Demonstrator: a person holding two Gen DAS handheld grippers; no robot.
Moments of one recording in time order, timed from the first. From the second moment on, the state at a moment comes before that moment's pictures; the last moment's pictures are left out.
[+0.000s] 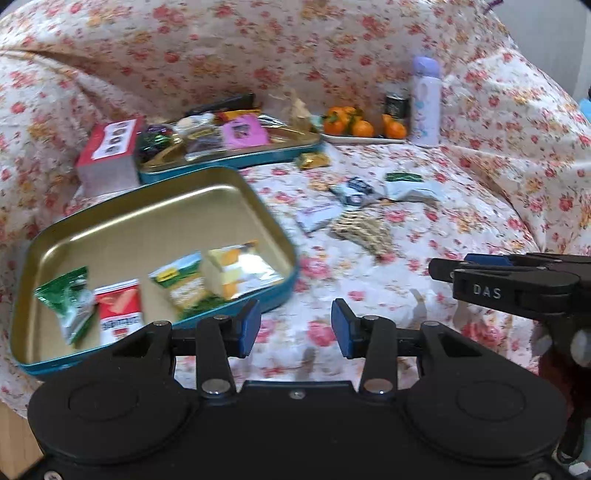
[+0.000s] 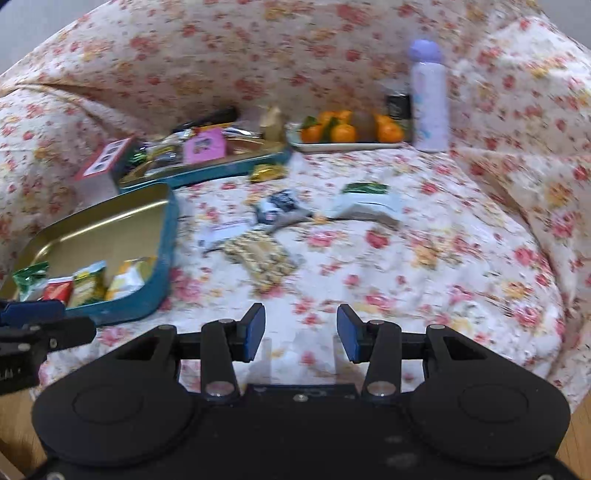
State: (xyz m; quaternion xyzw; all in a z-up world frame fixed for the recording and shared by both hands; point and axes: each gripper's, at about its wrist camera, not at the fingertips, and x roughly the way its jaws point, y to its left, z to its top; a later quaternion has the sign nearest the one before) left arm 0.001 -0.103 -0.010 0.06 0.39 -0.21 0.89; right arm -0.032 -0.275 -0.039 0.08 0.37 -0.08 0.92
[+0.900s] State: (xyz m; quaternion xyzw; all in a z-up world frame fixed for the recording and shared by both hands) left arm 0.038 -0.210 -0.050 0.08 0.41 -0.18 0.89; right arm 0.008 -0.347 -0.042 0.10 0.34 -0.10 0.93
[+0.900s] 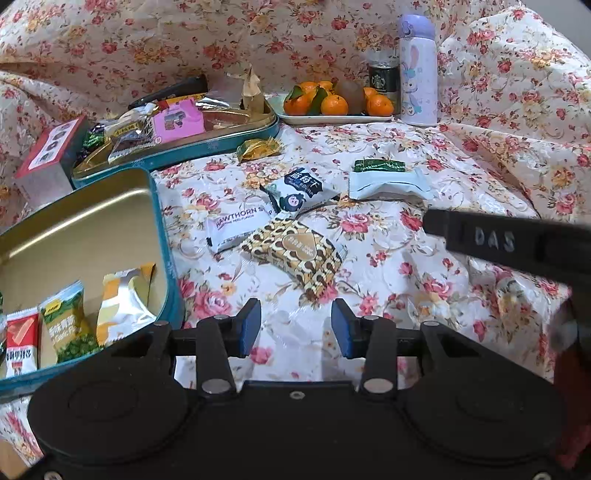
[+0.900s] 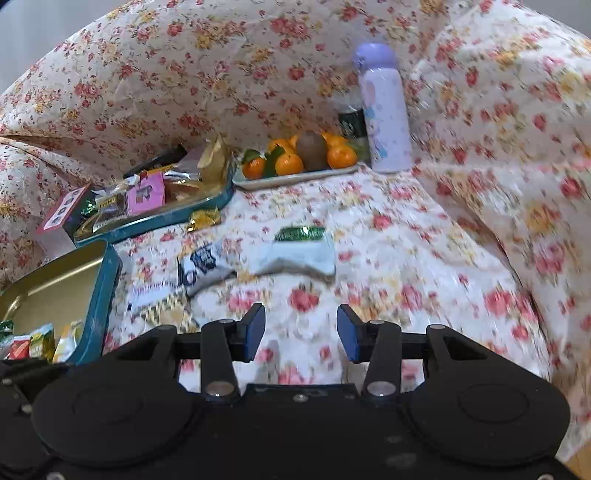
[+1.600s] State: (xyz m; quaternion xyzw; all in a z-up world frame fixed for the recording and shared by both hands) left arm 0.065 -0.219 -0.047 0.06 0.41 -0.19 0.89; right arm 0.117 -0.385 -0.060 0.12 0.36 -0.08 0.92
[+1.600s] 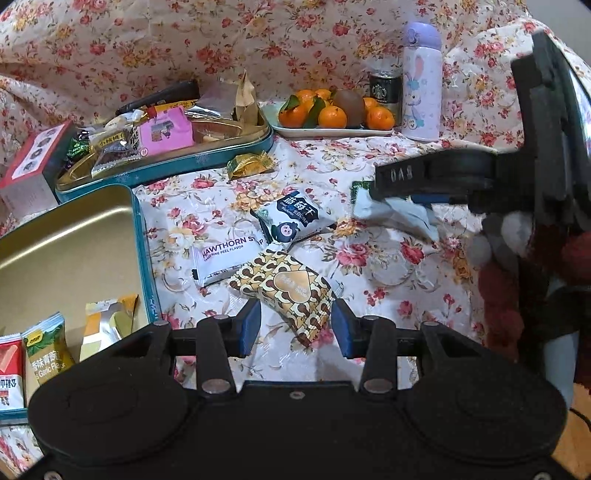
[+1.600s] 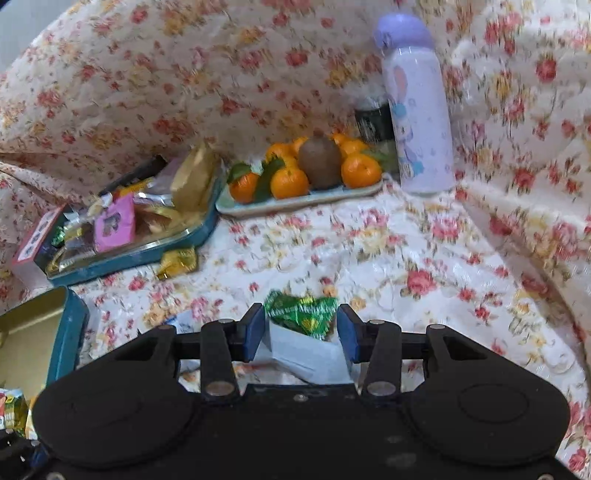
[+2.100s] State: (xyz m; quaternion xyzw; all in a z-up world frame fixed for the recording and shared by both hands) left arm 0.089 -0.202 -0.038 -0.03 0.43 -0.17 0.88; right arm 0.059 -0.379 -0.066 0.13 0.37 -0.07 0.92
